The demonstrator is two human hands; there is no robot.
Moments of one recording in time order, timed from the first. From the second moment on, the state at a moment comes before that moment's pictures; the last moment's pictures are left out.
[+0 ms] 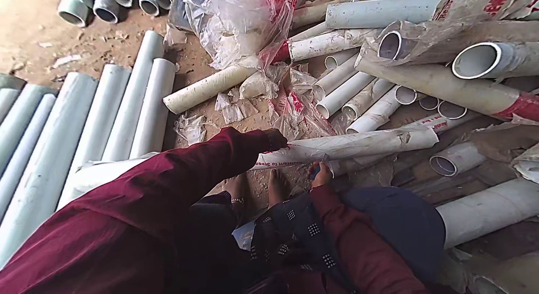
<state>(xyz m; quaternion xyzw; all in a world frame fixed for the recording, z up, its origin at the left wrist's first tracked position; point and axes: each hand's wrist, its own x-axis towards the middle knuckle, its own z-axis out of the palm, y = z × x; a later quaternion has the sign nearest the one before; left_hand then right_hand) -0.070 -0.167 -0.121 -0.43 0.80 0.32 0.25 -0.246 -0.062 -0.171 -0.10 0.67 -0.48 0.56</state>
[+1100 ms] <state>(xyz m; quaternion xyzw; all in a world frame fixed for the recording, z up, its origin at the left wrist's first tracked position) -0.078 -0.168 -0.108 -0.41 0.80 0.32 0.29 -0.239 -0.067 -0.174 -0.27 0.73 -0.41 0.49</state>
